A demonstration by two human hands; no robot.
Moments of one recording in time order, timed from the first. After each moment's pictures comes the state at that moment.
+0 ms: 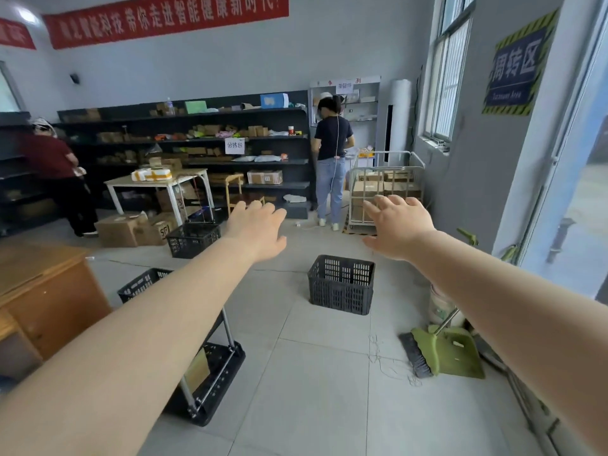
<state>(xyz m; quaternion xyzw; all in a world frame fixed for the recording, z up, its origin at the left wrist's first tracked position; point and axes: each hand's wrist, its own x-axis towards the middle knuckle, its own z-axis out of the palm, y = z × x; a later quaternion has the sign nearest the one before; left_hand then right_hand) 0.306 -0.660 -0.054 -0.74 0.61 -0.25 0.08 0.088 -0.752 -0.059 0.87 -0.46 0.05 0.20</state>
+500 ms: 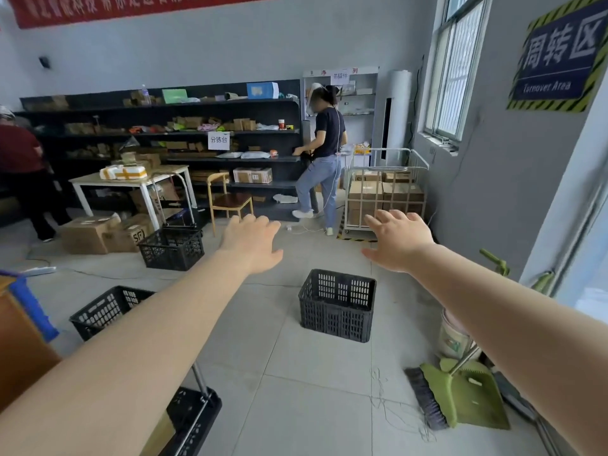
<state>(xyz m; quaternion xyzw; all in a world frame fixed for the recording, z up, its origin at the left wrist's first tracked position) 0.416 -0.938 -0.085 -0.76 0.61 -0.20 0.08 0.189 -1.032 -0.086 0.86 -0.48 0.02 0.16</state>
